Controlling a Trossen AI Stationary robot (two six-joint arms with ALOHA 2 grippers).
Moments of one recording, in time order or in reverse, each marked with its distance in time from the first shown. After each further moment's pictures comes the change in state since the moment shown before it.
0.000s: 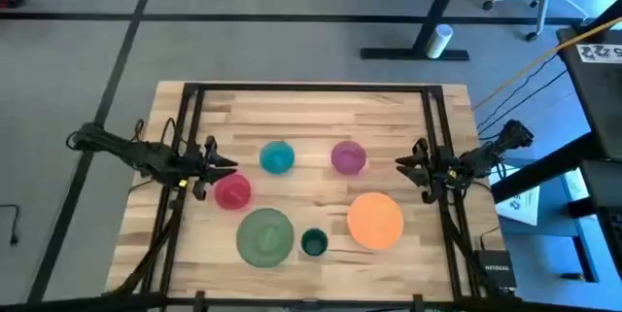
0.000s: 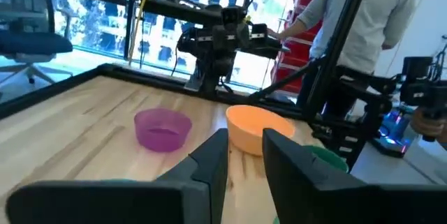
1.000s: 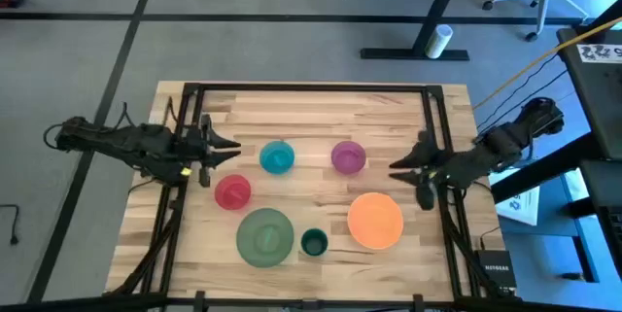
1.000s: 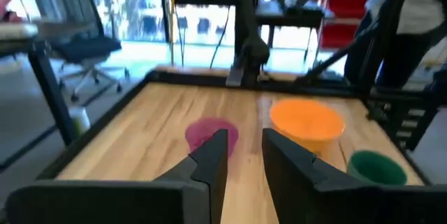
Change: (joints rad) left arm 0.125 0.339 0.414 -0.261 -0.002 0.138; right arm 0.000 1.000 1.160 -1.242 -0.155 0.502
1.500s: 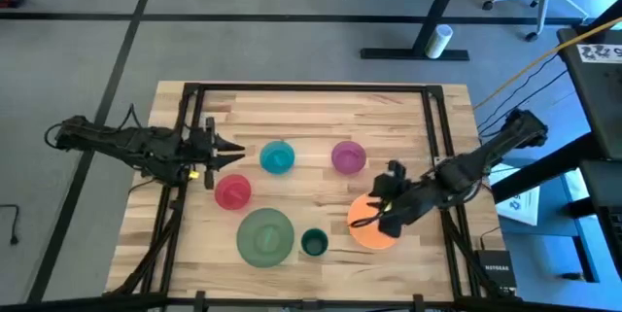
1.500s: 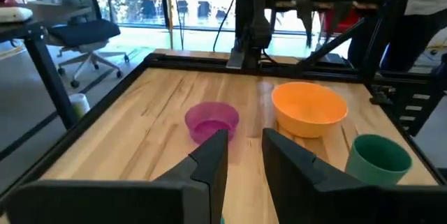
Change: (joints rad) left arm 0.000 0.022 0.000 -0.009 0.000 -0.001; right arm -0.023 0.362 0.018 0.157 -0.112 0.026
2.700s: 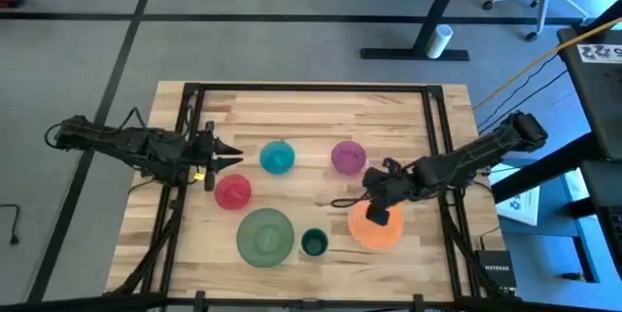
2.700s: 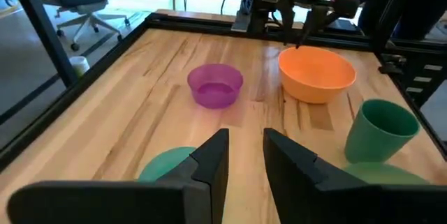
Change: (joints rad) left arm -0.001 0.002 -0.001 -0.145 0.000 -0.086; right arm -0.129 -0.069 -0.314 -0.012 -0.160 0.143
